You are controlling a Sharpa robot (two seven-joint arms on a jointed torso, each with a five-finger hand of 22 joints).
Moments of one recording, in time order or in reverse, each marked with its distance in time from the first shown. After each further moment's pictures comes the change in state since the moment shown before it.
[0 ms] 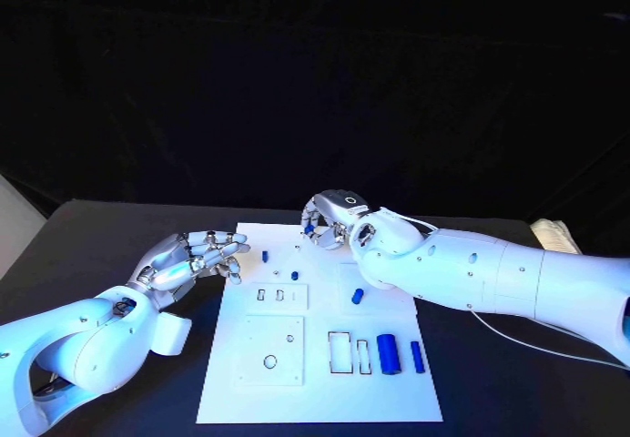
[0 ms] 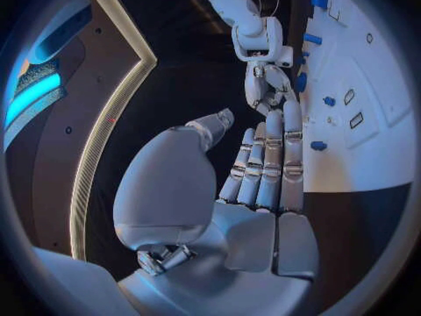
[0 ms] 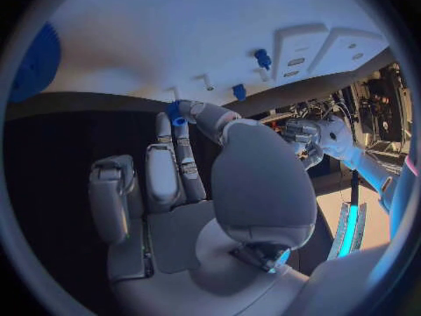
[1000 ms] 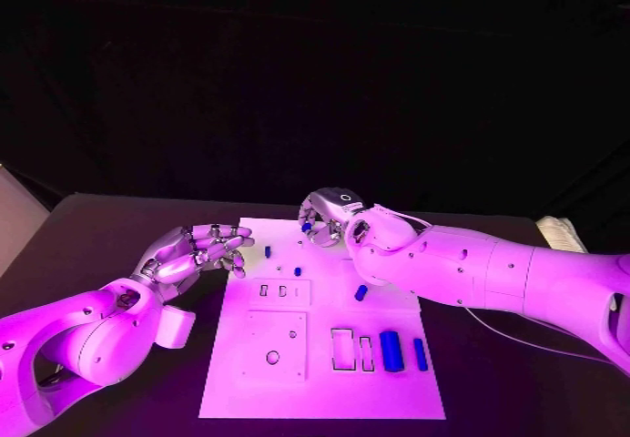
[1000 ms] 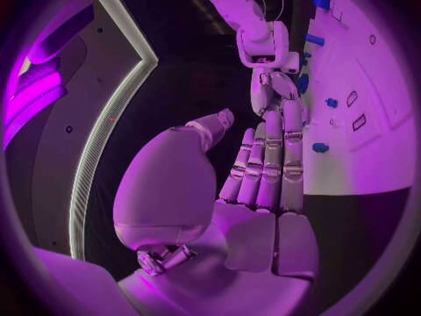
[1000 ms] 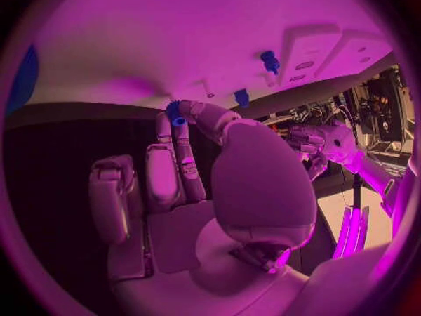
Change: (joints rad) left arm 0.012 0.001 0.000 0.009 0.000 0.003 -0.002; left_hand 0.000 0.000 0.000 0.000 0.000 0.000 0.000 0.000 0.001 -0.003 0.003 0.000 0.001 0.000 0.000 0.000 -0.001 0.000 -0.004 -0.004 0.008 0.001; right arm 0.000 0.047 -0.003 -0.050 0.001 0.021 0.000; right_hand 0.000 0.000 0.001 -0.004 -0.001 -0.003 0.000 -0.004 0.003 0.000 0.000 -0.001 0.000 0.000 0.000 0.000 -0.003 0.000 0.000 0.000 0.000 0.001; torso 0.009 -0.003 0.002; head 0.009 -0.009
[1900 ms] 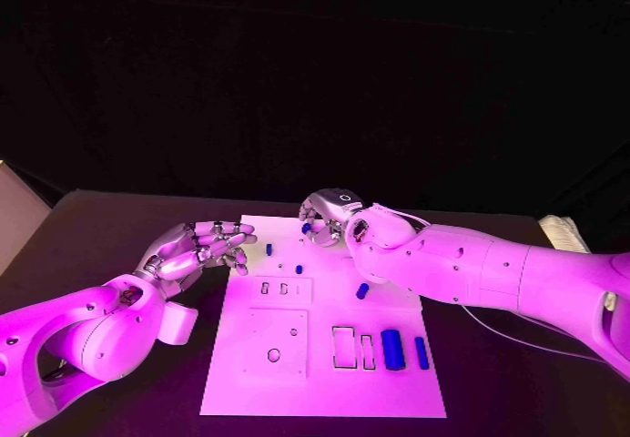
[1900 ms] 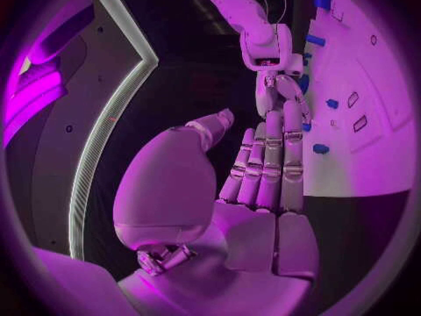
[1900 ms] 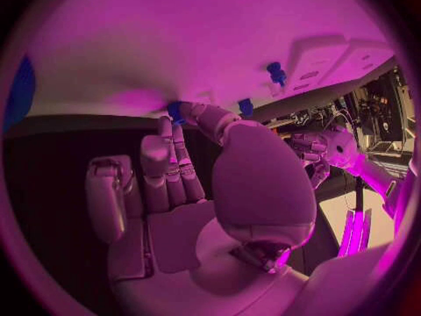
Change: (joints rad) left arm 0.004 0.001 0.000 0.001 0.000 0.001 -0.001; left_hand 0.000 0.000 0.000 0.000 0.000 -0.001 -0.001 0.000 0.000 0.000 0.000 0.000 0.000 0.000 0.000 0.000 0.000 0.000 -0.001 0.001 0.000 0.000; right arm -0.004 0.024 -0.004 -0.044 0.007 0.029 0.017; right_hand -0.045 -0.045 -0.071 0.012 0.015 -0.139 0.045 -0.095 -0.024 -0.103 0.002 -0.076 -0.039 -0.155 0.054 -0.147 -0.233 0.016 0.002 0.031 -0.083 0.000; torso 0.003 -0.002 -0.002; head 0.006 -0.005
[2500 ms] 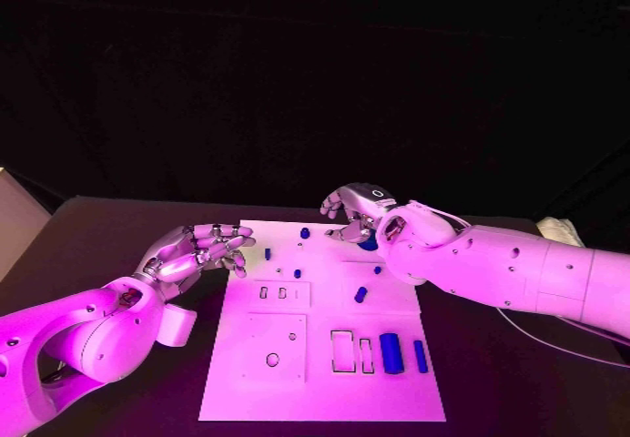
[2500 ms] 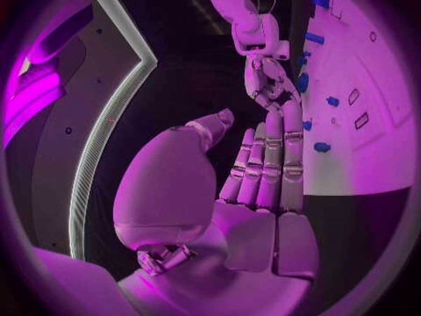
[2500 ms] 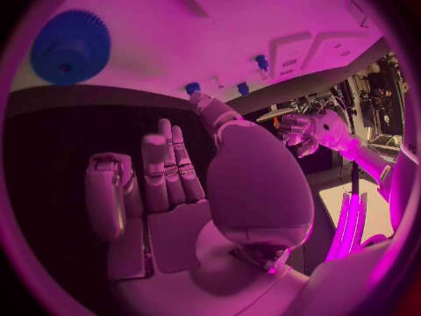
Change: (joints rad) left arm 0.000 -0.006 0.000 -0.009 0.000 0.001 -0.001; left_hand 0.000 0.000 0.000 0.000 0.000 -0.003 -0.003 0.000 0.001 0.000 0.000 0.000 0.000 0.000 0.000 0.000 -0.001 0.000 -0.003 0.002 0.000 0.001; right arm 0.025 -0.184 0.015 0.175 0.041 -0.037 0.024; right_hand 0.071 0.036 -0.266 0.057 0.014 0.007 -0.008 -0.035 -0.020 -0.063 -0.009 0.155 0.013 -0.040 -0.008 0.034 -0.064 0.000 0.000 0.007 -0.004 0.000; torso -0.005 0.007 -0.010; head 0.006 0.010
